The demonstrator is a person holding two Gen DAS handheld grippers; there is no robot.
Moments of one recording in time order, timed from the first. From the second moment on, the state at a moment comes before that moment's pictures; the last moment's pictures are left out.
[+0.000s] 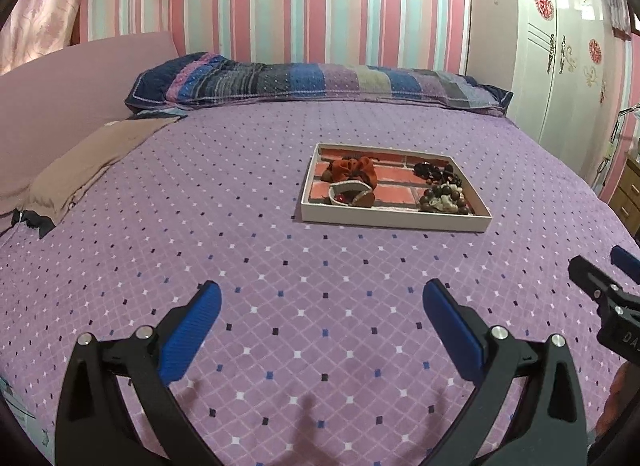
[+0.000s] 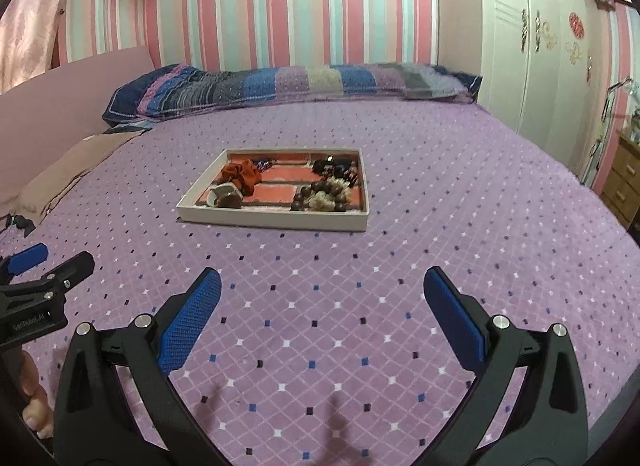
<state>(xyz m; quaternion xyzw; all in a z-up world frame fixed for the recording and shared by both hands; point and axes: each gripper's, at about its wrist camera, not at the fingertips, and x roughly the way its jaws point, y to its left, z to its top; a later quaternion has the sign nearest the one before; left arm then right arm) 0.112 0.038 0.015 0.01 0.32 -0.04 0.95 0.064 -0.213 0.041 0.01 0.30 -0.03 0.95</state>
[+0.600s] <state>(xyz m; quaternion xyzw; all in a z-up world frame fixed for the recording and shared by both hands) 0.107 0.032 0.019 0.02 0.30 -0.03 0.95 0.062 -0.212 0.044 0.01 0.28 -0.03 0.96</state>
